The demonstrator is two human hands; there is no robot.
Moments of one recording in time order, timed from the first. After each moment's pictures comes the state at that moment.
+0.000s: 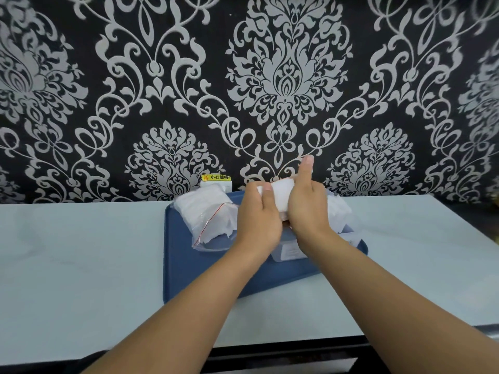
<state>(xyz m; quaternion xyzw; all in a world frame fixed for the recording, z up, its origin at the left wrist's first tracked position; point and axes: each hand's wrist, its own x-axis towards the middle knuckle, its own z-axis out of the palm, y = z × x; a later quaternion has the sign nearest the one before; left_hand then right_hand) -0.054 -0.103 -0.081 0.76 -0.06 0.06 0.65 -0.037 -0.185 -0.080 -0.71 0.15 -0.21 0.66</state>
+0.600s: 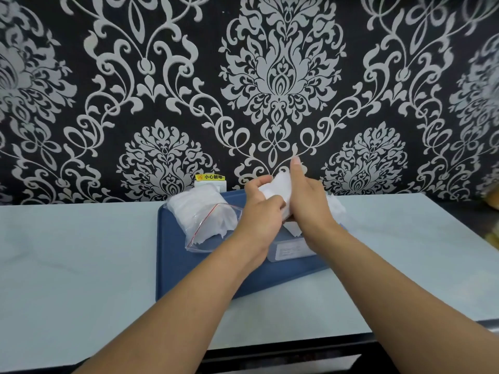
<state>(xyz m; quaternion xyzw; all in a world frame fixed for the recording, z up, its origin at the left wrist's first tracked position) -0.049 -0.112 -0.074 0.64 -0.03 -0.09 0.76 -0.044 -0.203 -0.069 -0.72 0.11 -0.16 0.66</state>
